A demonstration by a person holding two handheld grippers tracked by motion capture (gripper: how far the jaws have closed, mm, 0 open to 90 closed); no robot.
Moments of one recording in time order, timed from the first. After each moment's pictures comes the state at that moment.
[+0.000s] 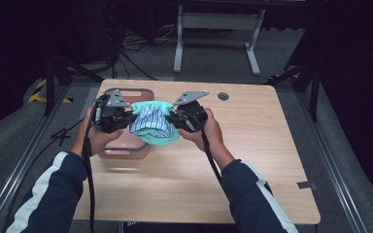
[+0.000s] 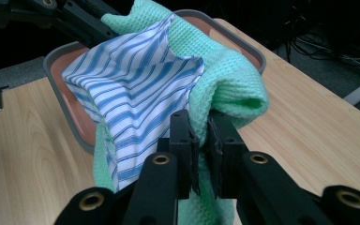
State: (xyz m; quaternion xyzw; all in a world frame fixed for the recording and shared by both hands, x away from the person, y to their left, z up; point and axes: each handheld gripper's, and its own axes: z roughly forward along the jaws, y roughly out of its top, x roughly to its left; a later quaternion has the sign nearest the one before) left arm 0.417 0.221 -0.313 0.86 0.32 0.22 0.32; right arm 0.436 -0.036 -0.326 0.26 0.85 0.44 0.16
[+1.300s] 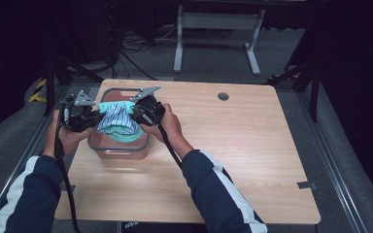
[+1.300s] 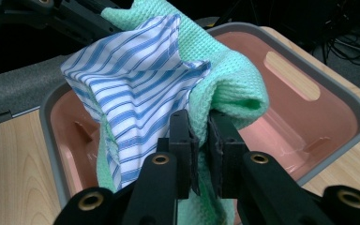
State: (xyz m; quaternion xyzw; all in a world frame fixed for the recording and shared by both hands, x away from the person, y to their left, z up) left arm 0.427 0.299 -0.338 0.83 0.40 0.25 0.28; right arm 0.474 0.072 -0.354 0.23 0.86 0.43 0.12
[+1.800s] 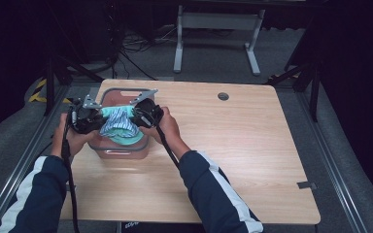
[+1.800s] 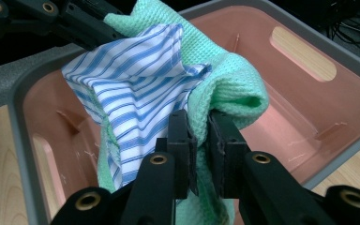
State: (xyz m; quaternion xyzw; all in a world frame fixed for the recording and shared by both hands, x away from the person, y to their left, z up) left arm 0.440 0.297 -0.364 0.84 0.42 0.24 0.26; right arm 0.484 0.079 -0.376 0.25 0.87 0.41 0.11
